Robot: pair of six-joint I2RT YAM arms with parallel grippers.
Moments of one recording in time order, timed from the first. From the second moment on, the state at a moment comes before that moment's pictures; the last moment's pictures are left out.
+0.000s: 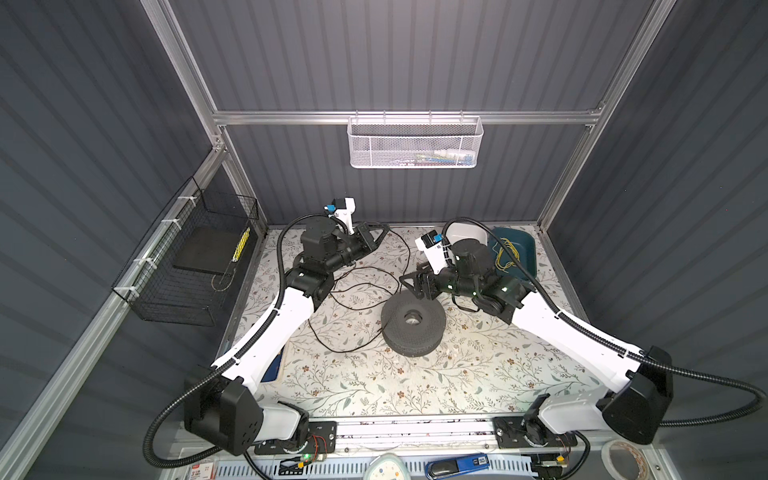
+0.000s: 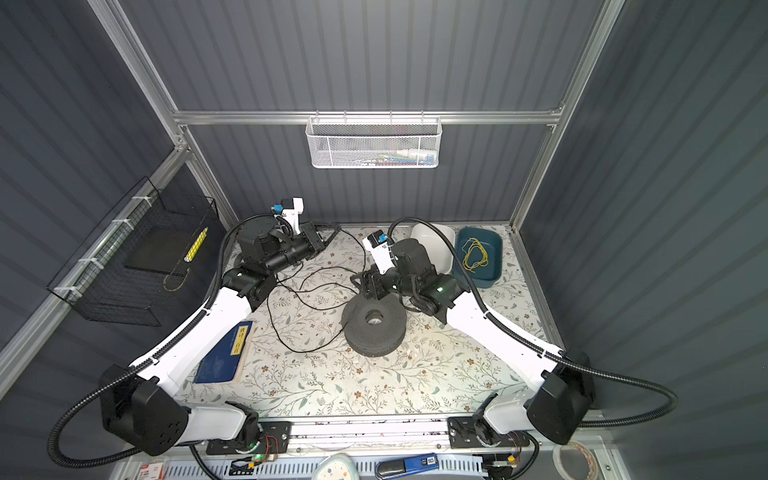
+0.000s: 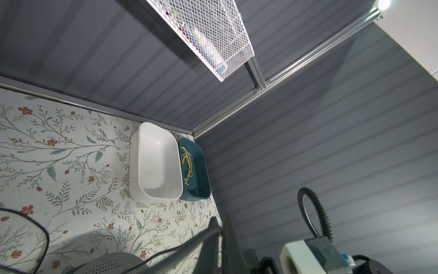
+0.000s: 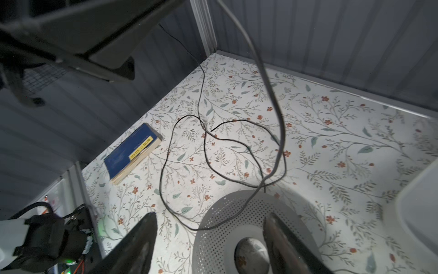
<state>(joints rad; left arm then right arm) -0.43 1.37 1.22 0.06 0.47 -0.89 0.72 1.39 1.24 -0.32 -0.18 0.17</state>
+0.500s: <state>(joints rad) -0.44 1.25 1.27 -0.09 0.46 -0.78 0.66 1.68 1.44 -0.32 -0.02 0.21</state>
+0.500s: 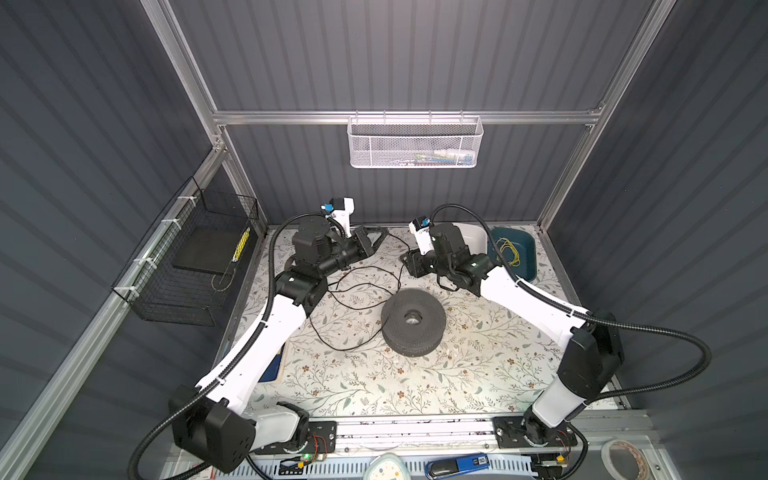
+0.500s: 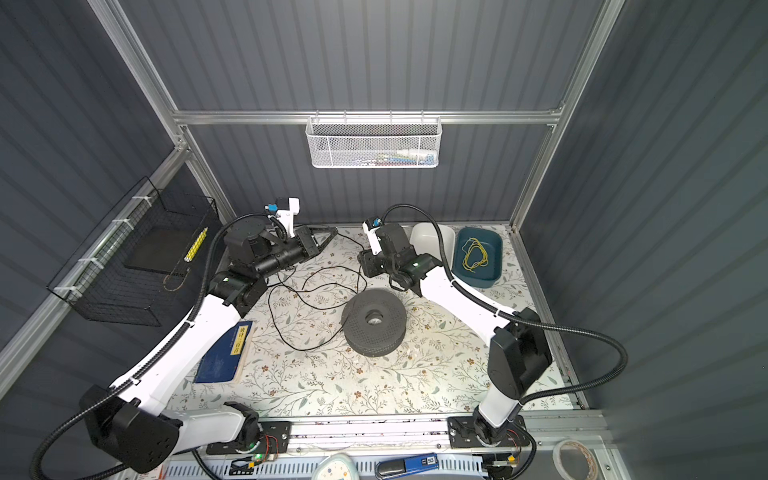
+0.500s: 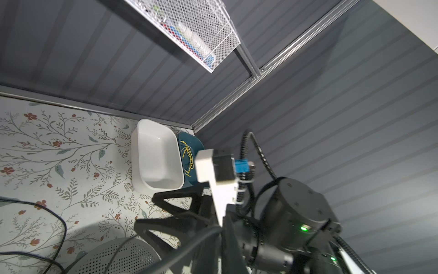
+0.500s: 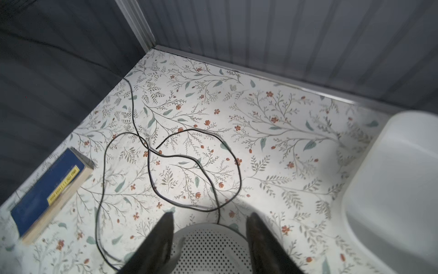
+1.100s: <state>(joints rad) -0.26 1.26 1.70 -0.25 0.44 -0.72 0.51 1.75 1.61 -0.30 0.01 0.29</state>
